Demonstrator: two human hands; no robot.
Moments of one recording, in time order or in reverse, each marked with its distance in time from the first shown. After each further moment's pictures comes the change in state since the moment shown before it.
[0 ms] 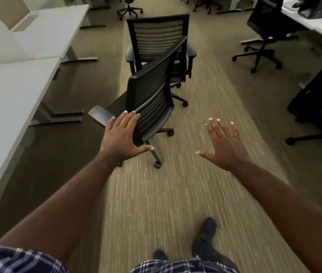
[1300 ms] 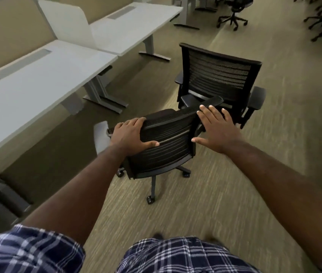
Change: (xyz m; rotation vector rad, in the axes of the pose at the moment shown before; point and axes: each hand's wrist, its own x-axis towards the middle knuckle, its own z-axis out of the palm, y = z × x) left_hand 0.349 -0.008 0.069 0.028 -0.095 -0.708; right_hand 0.510 0.178 0.033 -0.032 -0.010 -0.634
